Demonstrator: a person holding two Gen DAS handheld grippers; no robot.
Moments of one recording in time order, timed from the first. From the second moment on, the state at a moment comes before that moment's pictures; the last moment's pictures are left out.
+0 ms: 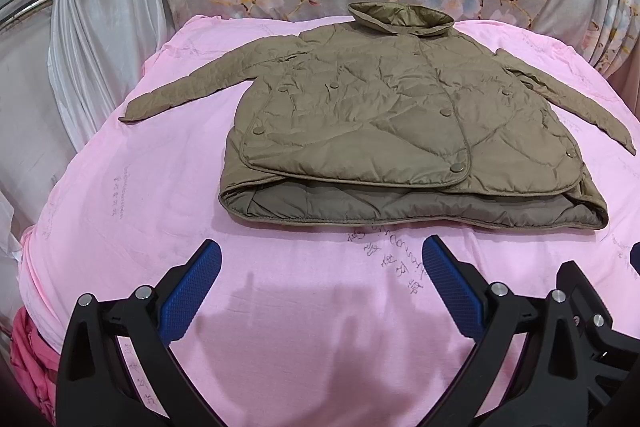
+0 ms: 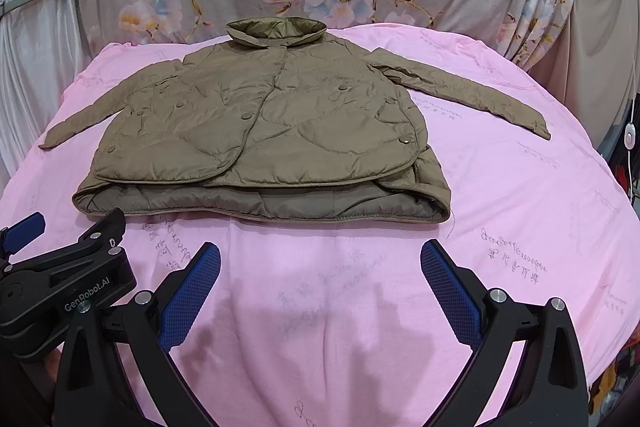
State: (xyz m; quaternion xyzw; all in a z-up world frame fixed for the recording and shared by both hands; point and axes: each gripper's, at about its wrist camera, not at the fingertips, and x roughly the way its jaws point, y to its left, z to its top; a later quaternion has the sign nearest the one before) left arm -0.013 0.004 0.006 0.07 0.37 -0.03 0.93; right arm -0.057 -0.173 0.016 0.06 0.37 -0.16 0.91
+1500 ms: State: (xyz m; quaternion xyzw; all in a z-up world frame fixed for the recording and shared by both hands) left arm 0.123 0.016 0.042 0.03 0.36 0.01 0.93; right arm 0.049 -0.485 0.021 0.23 0.33 -0.30 0.87
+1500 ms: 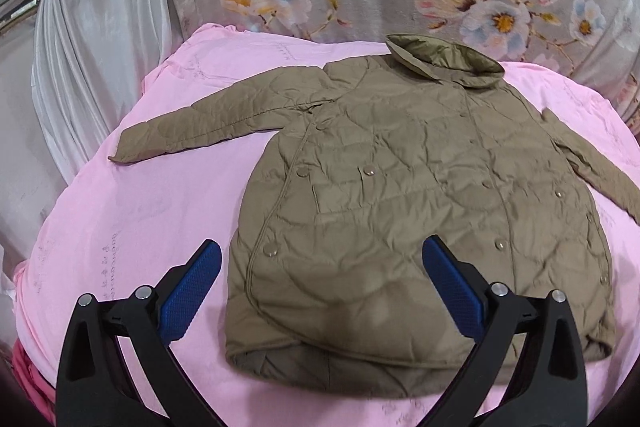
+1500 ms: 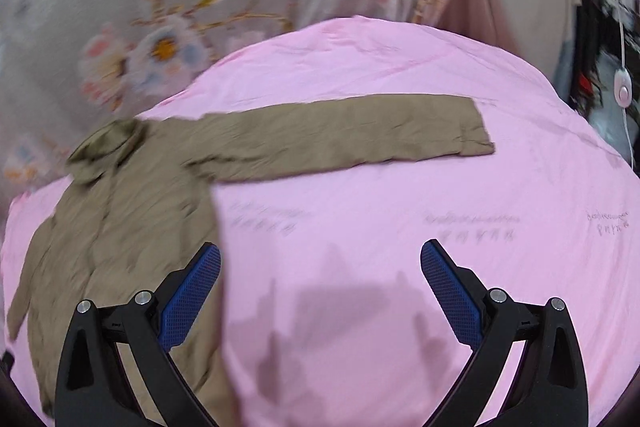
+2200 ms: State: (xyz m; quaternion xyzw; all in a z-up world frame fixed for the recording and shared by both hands) left arm 0.206 0.026 0.002 0.02 0.41 0.04 0.91; right arm 0.088 -0.667 -0.056 0.44 0.28 -0.38 0.77
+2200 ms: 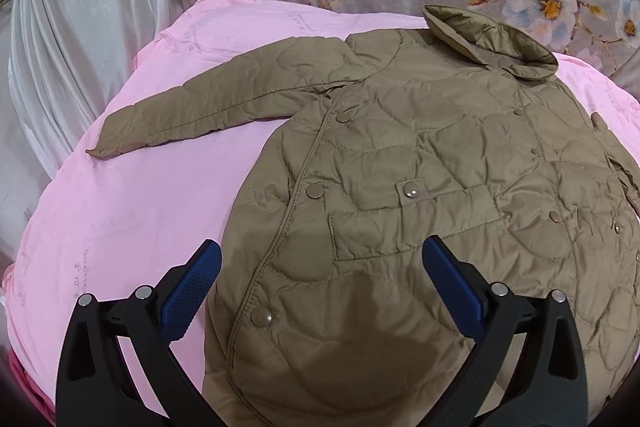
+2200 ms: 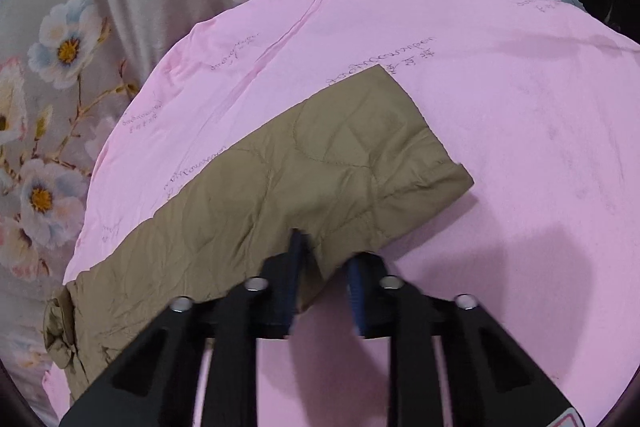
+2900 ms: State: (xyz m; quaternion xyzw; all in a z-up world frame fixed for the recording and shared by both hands) left arm 0.231 0.049 0.004 0.01 0.40 0.08 0.91; right arm 0.281 -0.261 0.136 0.08 0.23 0.03 0.97
